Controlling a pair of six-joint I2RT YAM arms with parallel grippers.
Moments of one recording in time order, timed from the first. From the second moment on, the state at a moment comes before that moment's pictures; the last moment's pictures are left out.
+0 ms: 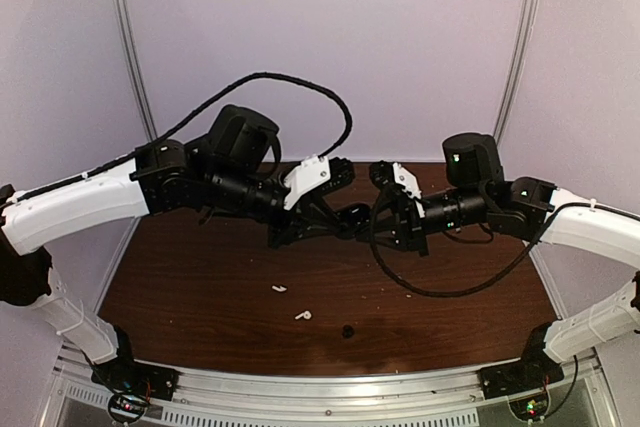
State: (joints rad) left arm -1.07 1.49 1.47 -0.56 0.27 0.35; right arm 0.85 1.23 1.05 -0.24 -0.59 -0.29
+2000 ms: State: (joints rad) left arm -1.08 1.50 1.48 -0.55 0.21 0.35; right arm 0.85 1.22 1.05 -0.23 -0.57 -0.27
